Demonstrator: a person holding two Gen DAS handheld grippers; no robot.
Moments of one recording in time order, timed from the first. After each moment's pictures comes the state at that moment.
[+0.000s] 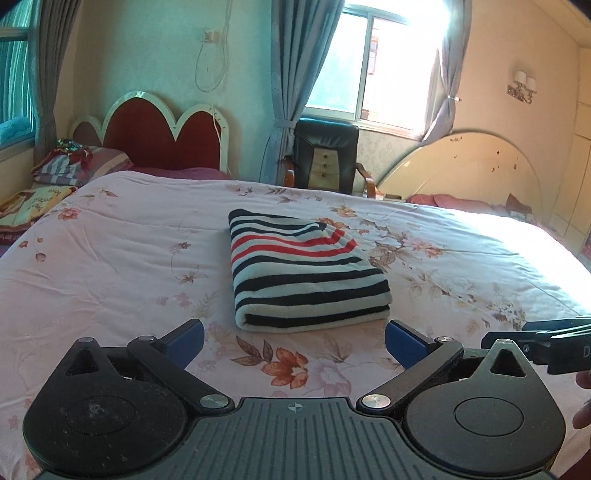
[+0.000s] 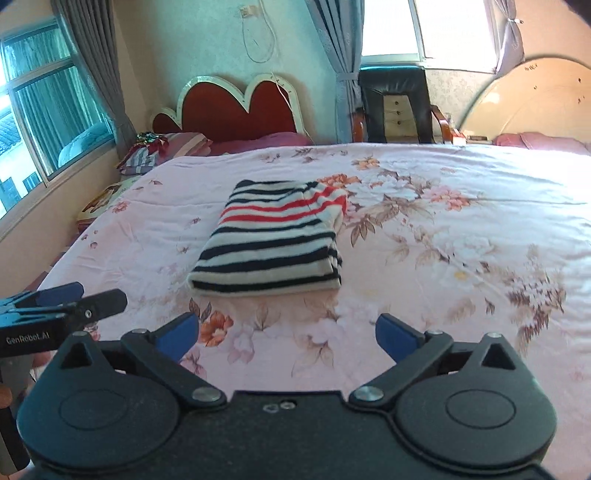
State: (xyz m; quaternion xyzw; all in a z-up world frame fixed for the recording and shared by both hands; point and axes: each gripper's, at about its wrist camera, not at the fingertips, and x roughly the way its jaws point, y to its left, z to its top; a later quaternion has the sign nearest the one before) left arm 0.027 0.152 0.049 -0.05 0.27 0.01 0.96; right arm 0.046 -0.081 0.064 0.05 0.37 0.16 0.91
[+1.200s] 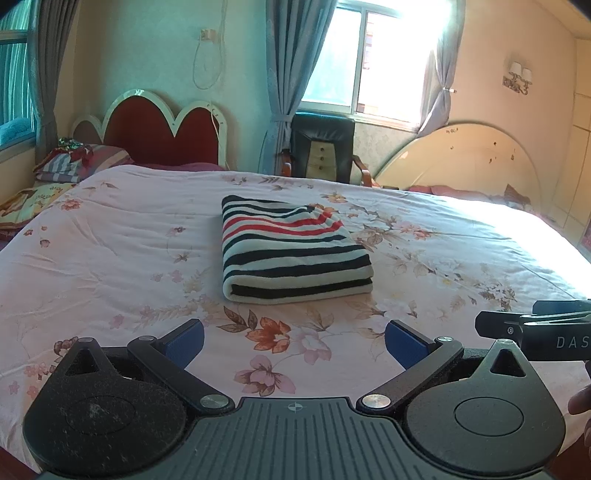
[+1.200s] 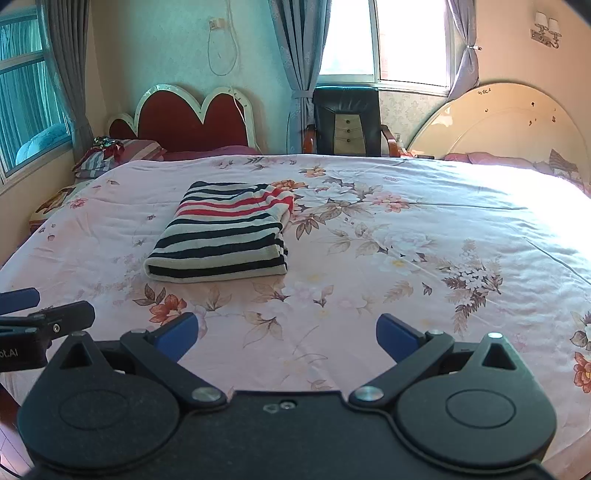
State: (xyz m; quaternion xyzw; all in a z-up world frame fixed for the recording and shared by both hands) left arm -0.008 0.126 0.041 -0.05 0.28 0.02 0.96; right arm -0.003 -0.086 0.053 0.00 0.33 0.08 0.94
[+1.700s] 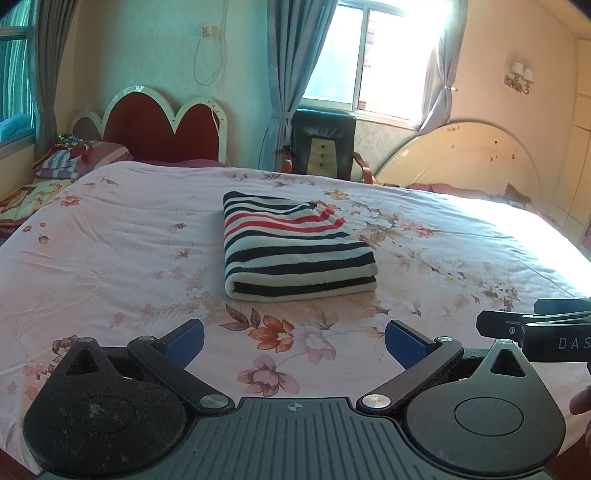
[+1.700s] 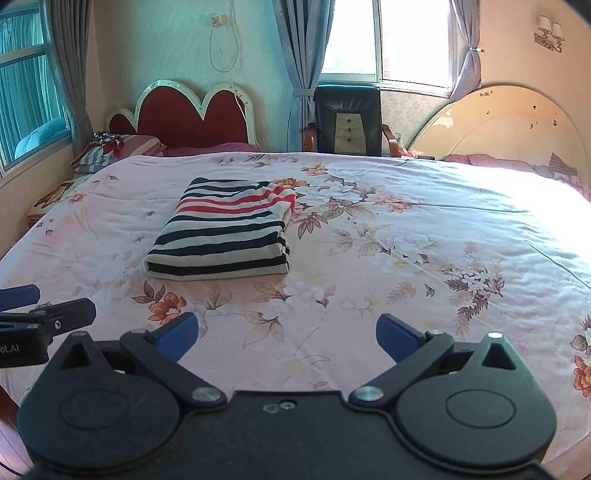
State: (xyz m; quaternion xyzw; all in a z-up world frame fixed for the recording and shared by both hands) left arm -0.004 0.128 0.038 -0.05 0.28 0.02 0.96; right arm -0.002 -0.081 0.052 0.00 0.33 0.08 0.94
